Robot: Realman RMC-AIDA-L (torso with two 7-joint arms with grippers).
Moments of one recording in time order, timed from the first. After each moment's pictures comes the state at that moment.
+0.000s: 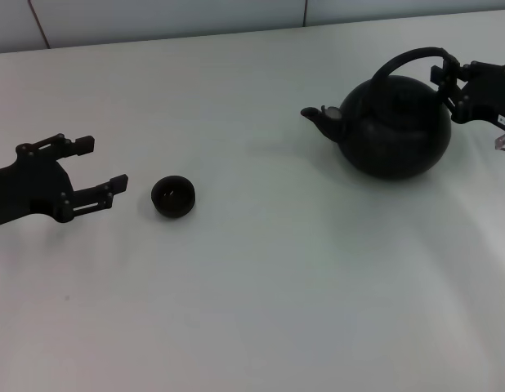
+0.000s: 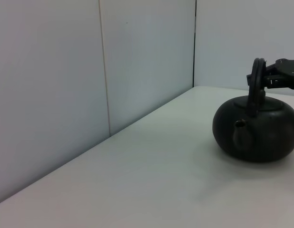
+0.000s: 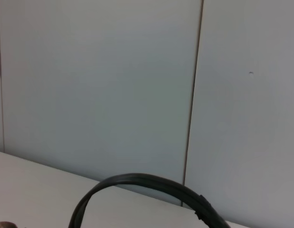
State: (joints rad) left arm -0.43 -2.05 0.84 0.68 1.84 1.35 -1.14; right arm 0.34 2.08 -0.80 -0.62 -1.42 -0.99 0.93
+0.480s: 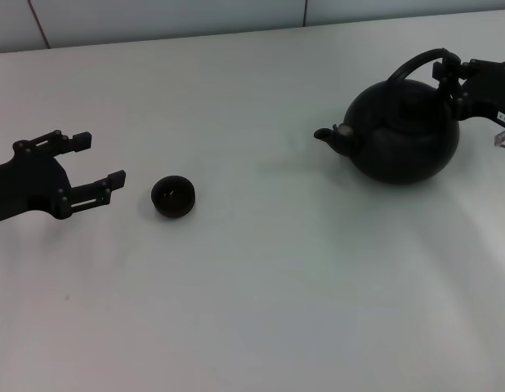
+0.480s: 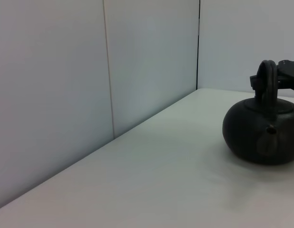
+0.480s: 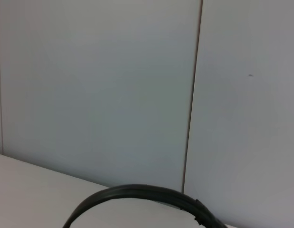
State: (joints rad) left arm -0.43 -2.05 0.82 0.68 1.84 1.35 -1.14; right arm 0.35 2.08 -0.80 -0.62 -1.42 -0.99 0.93
